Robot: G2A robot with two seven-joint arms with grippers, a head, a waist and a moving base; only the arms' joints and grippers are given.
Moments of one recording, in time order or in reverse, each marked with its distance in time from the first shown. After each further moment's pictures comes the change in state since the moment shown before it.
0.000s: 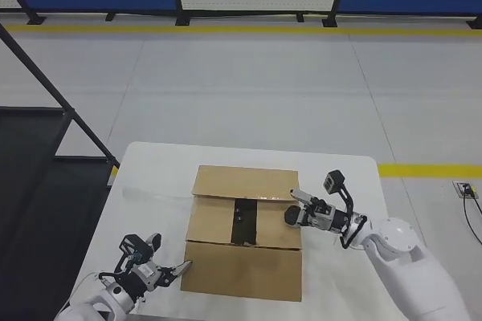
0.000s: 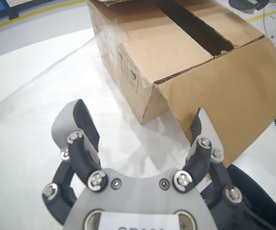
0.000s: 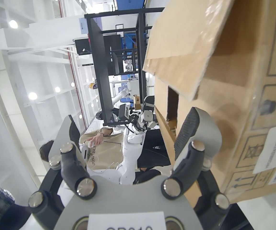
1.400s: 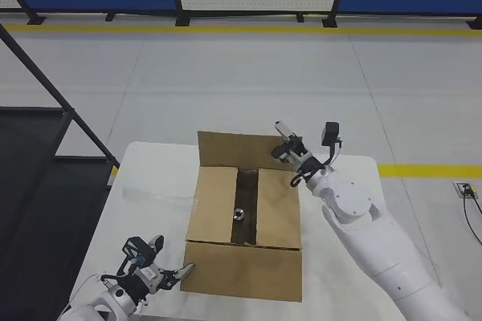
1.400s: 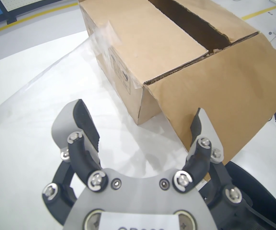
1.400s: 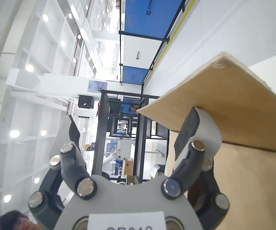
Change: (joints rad) left arm 0.021 0.003 0.010 -0.025 0.031 0.004 0.016; right arm 0.349 -0.178 -0.247 0.199 -0.099 -0.015 -0.691
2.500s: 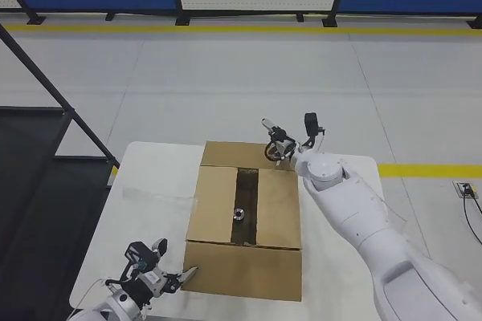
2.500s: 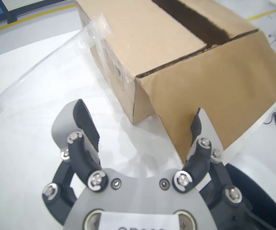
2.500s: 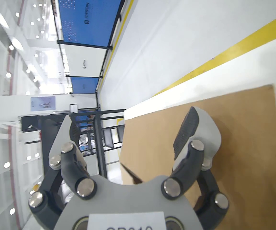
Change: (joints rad) left arm 0.019 0.008 0.015 0.024 -0.048 0.003 0.093; right arm 0.343 -0.263 -0.155 0.726 0.062 -0.019 0.157
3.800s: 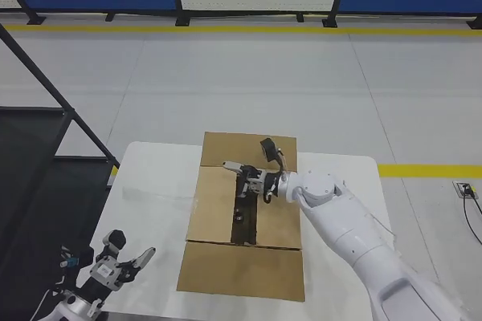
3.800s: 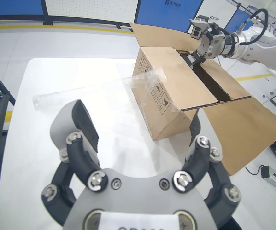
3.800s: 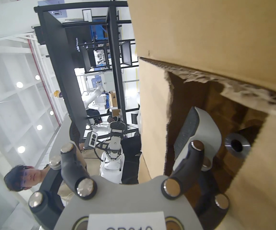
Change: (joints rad) left arm 0.074 0.011 -0.193 -0.039 -0.275 0.027 -0.001; right arm -0.128 0.005 0.046 -0.139 0.002 -0.099 0.561
